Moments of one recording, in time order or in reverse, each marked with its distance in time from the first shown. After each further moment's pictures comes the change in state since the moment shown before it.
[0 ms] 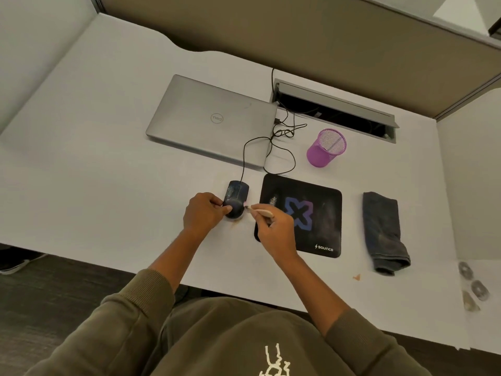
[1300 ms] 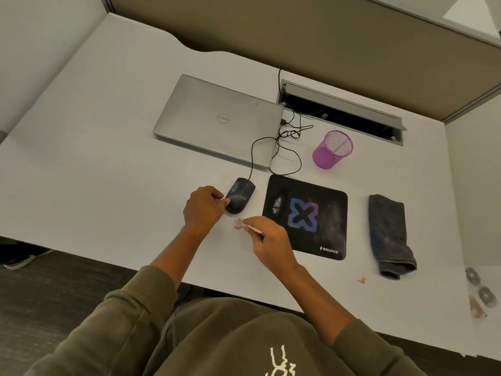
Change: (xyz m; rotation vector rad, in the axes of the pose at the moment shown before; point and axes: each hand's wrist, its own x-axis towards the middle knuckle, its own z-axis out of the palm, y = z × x) left_hand 0.004 0.002 -0.011 0.081 0.112 0.072; right_hand -0.024 -0.002 0.013 -0.109 -0.188 -0.153
